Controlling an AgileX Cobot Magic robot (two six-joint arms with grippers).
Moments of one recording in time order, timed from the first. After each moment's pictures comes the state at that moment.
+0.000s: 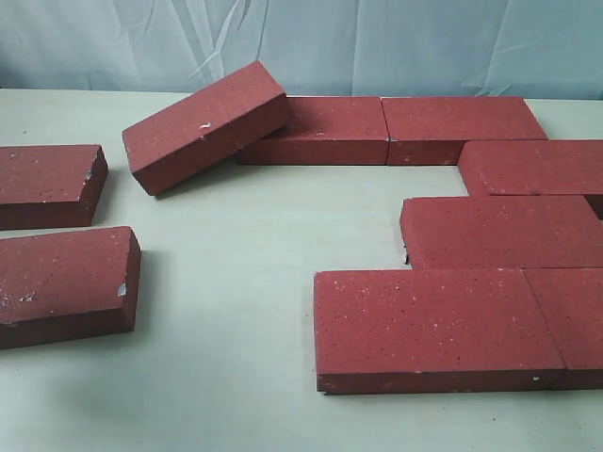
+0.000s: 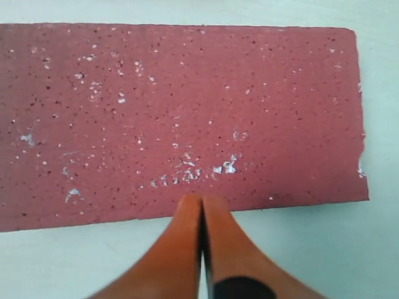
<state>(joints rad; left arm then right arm) 0.20 1.19 -0.66 -0.31 0.77 0.22 -0.03 0.01 0.00 0.04 0.36 0.01</state>
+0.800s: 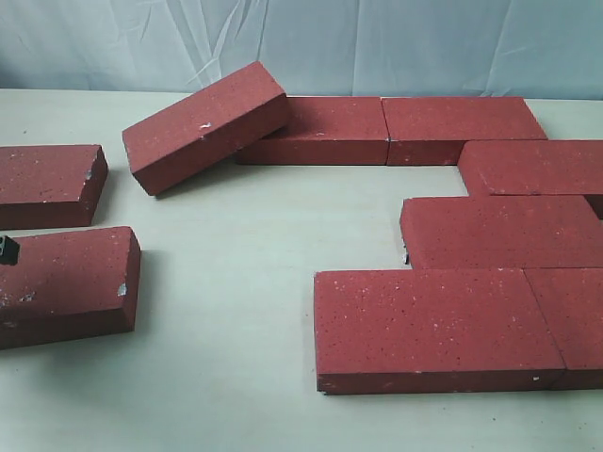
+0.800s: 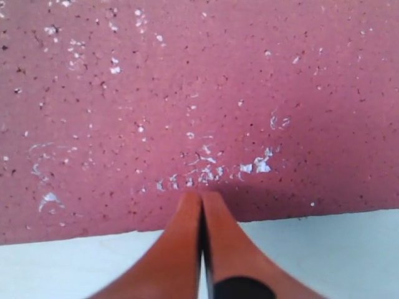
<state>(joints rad) 0.21 1.40 -0.66 -0.32 0.74 0.24 -0.03 0.01 0.00 0.04 0.36 0.01</state>
